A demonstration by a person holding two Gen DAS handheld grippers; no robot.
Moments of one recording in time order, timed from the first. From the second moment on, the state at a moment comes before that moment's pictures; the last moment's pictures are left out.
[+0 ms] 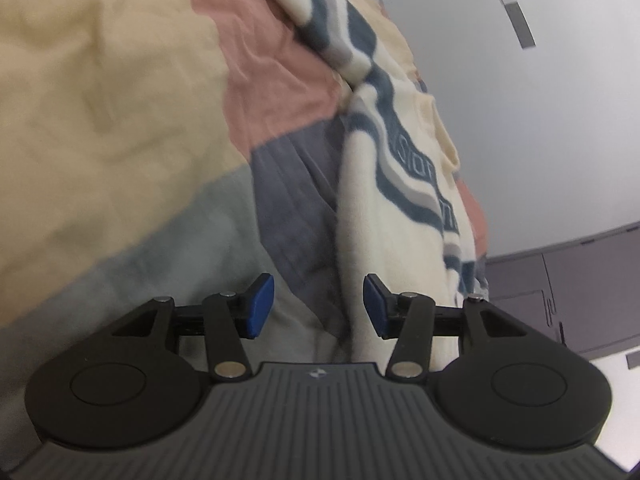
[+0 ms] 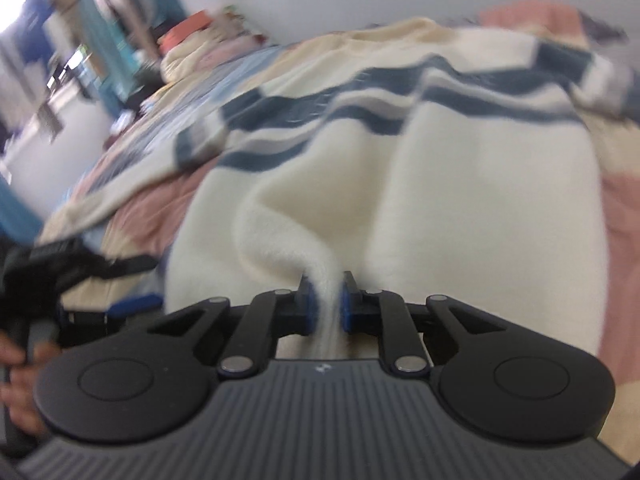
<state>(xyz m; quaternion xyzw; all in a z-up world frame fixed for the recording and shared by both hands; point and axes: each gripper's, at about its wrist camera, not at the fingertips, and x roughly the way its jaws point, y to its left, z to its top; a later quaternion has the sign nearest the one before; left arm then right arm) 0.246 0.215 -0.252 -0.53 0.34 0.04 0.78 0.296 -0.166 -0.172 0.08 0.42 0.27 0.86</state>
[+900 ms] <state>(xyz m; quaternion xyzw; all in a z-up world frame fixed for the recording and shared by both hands) 0.279 0.124 -0.244 -0.39 0.41 -0.13 0.81 0.294 -0.163 -0.180 0.07 0.41 0.26 0.87</state>
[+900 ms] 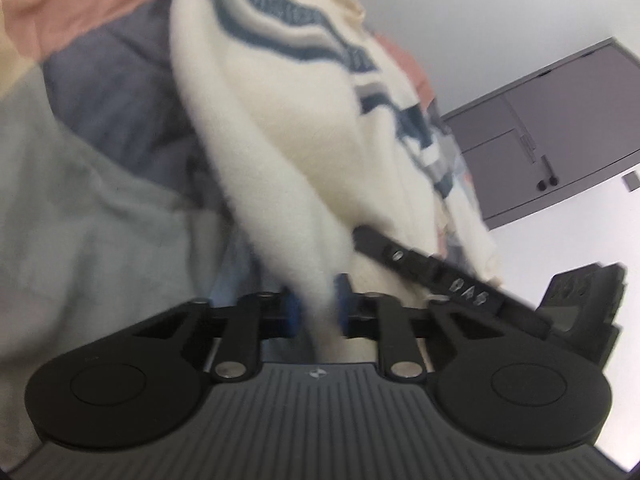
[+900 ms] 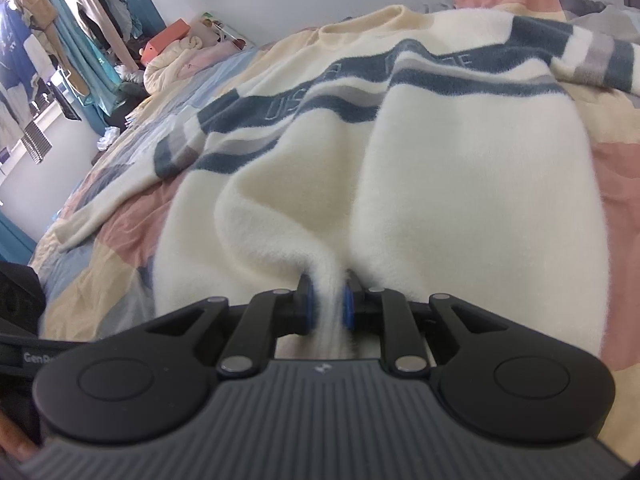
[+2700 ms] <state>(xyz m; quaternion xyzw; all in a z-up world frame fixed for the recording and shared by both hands) 0.274 0.098 -0.191 -0.22 0.33 -0.05 0.92 0.256 -0.267 -0.162 0.26 0.38 0.04 0.89</state>
